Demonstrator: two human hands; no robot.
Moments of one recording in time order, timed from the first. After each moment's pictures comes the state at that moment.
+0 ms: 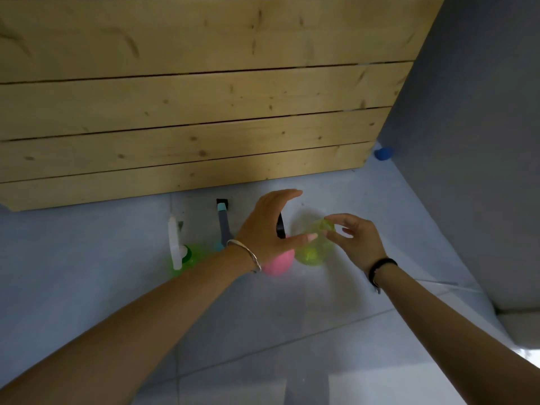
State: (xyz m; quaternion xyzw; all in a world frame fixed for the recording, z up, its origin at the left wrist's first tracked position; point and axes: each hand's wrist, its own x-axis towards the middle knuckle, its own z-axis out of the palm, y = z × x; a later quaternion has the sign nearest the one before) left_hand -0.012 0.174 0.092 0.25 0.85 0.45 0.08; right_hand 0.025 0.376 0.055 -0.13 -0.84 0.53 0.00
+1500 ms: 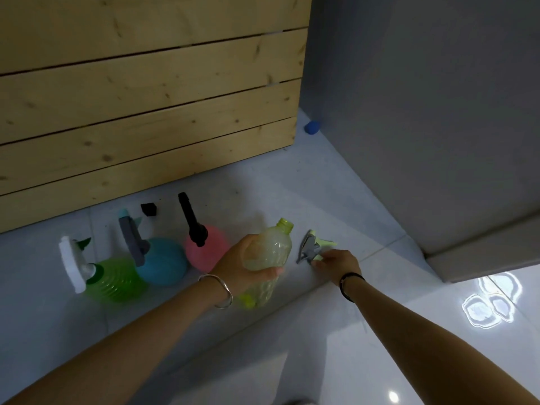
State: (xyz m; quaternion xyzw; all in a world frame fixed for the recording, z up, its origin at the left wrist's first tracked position) left_hand 0.040 0.246 0.019 0.14 0.80 0.48 0.32; right_hand 0.112 0.472 -0.034 -0.40 -0.81 0.40 -0.15
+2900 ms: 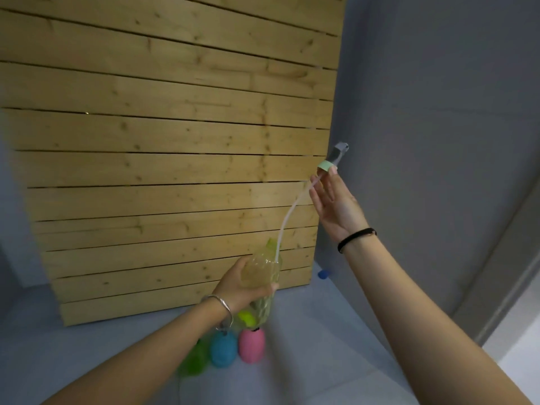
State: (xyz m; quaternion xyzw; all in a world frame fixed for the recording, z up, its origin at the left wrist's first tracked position) left_hand 0.139 0.126 0.342 0.15 0.79 0.59 0.07; right_hand 0.146 0.317 0.482 0.03 -0.41 0.89 0.18
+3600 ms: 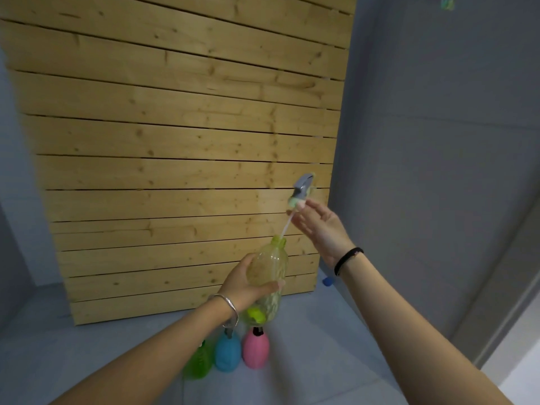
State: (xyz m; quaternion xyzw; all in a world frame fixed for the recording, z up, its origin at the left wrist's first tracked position) left_hand 0.144 0.124 0.355 0.15 0.79 0.60 0.05; right_hand 0.157 0.291 0.459 0.05 -0.59 0.80 0.11
